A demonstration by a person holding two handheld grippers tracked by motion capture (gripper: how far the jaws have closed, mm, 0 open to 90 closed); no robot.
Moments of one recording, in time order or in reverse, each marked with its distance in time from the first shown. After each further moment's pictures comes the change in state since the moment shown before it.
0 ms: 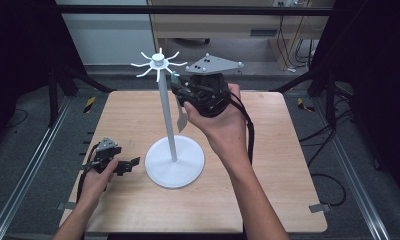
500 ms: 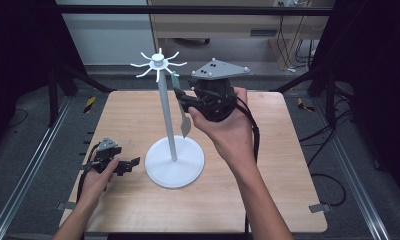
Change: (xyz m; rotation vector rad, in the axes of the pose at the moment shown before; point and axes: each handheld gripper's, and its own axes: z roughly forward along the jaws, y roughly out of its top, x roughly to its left) left arm 0.000 0.000 0.001 0.003 -0.001 0.001; right arm -0.003 -0.009 -0.009 0.023 -0.026 -0.002
